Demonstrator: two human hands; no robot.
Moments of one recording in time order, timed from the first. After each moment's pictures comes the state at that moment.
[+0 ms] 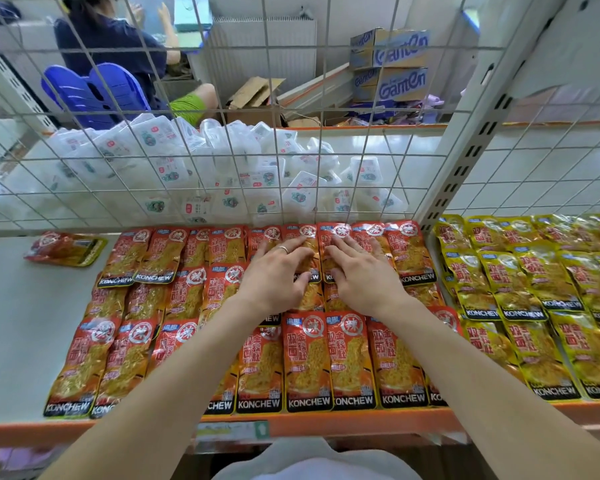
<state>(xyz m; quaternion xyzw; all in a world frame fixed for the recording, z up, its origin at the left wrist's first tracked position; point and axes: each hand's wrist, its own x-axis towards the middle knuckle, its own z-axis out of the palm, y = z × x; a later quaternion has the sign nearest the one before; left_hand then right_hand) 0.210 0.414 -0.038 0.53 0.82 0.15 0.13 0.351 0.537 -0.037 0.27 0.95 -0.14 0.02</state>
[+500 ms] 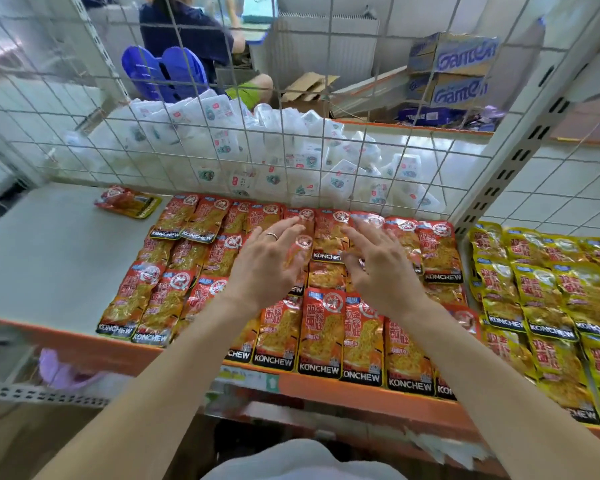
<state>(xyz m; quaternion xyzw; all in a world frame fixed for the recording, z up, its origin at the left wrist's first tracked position) 0.224 0.348 -0.019 0.46 0.86 0.23 0.04 0.363 0.506 -0.016 0.19 0.94 -0.23 -0.14</state>
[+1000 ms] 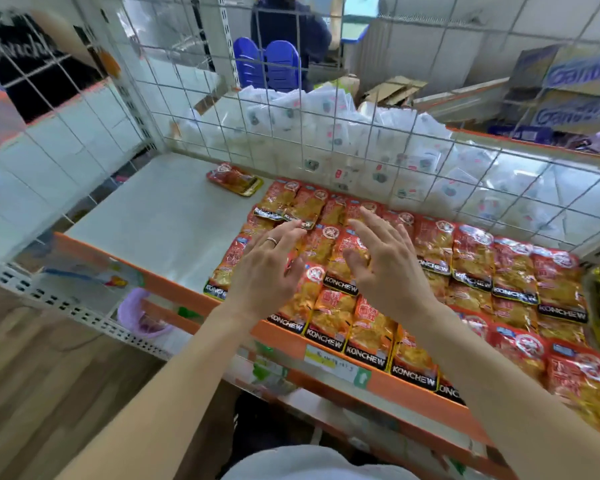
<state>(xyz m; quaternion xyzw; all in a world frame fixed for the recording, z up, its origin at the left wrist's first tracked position) 0.189 0.206 -0.026 0.36 0.90 0.26 -0.03 0.286 0.396 -0.005 0.08 0.96 -0.25 -0.14</state>
